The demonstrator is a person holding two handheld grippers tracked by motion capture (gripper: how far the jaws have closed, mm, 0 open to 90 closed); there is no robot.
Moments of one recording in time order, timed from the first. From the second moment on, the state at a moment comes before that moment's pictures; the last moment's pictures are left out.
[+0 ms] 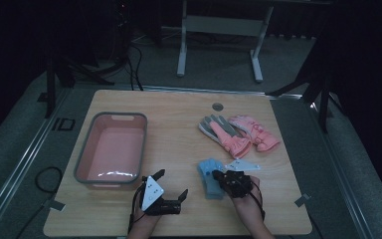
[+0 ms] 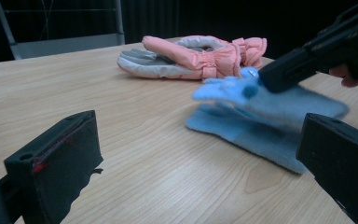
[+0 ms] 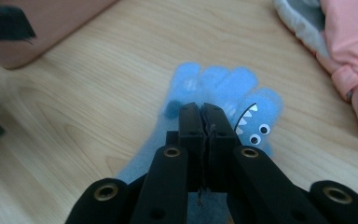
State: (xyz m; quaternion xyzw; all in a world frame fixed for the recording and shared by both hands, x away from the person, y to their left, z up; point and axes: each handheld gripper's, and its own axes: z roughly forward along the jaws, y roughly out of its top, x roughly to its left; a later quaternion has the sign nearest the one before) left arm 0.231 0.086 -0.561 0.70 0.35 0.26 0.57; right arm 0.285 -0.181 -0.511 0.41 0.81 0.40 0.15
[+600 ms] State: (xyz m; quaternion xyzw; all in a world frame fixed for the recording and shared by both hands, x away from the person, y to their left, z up) left arm 0.231 0.087 -0.561 0.70 0.35 0.26 0.57; right arm 0.294 -0.181 -0.538 0.42 0.81 0.38 0.13
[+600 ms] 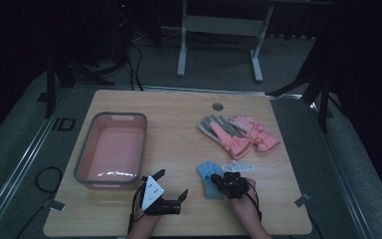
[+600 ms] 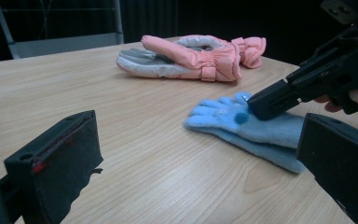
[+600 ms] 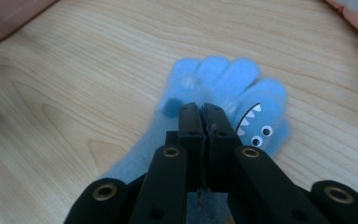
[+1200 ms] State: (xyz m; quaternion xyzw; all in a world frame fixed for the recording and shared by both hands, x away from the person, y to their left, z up) left arm 0.234 0.084 -0.560 0.73 0.34 0.21 0.56; right arm 0.295 -0.206 -0.516 0.41 0.79 0.43 0.13
